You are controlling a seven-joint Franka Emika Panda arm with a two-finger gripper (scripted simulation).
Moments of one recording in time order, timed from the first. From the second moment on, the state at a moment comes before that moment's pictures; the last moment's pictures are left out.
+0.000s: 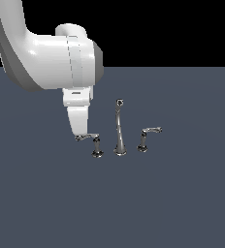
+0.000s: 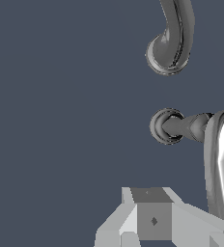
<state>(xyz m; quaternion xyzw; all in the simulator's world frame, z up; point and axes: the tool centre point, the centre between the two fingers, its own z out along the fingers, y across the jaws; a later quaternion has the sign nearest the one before) -0.022 0.103 0.086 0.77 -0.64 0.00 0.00</state>
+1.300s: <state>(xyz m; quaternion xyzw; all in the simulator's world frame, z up) -0.076 0.113 0.085 0.77 -0.64 0.00 -0.01</state>
